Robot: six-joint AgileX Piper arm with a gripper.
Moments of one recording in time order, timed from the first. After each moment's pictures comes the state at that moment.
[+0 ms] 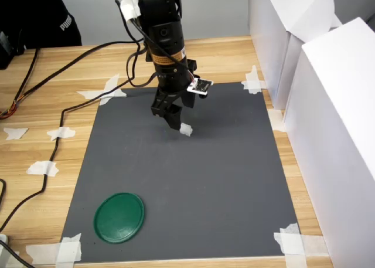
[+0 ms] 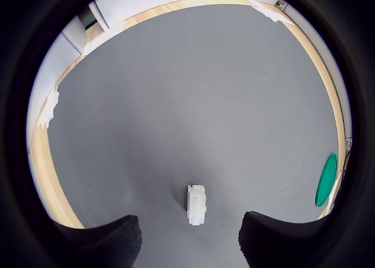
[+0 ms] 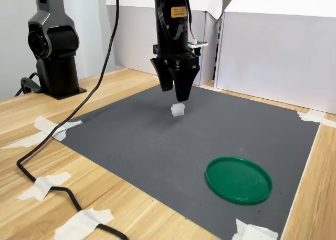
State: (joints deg) arm 13.6 93.1 -58.5 2.6 46.4 -54.4
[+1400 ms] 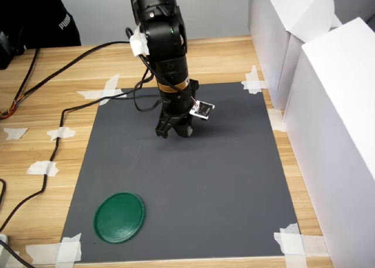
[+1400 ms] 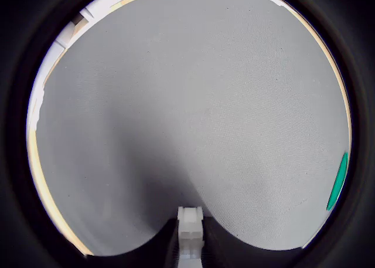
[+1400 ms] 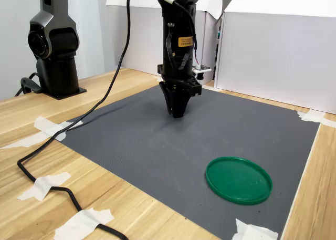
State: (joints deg) arm 13.7 100.6 -58.7 2.5 42.5 -53.4
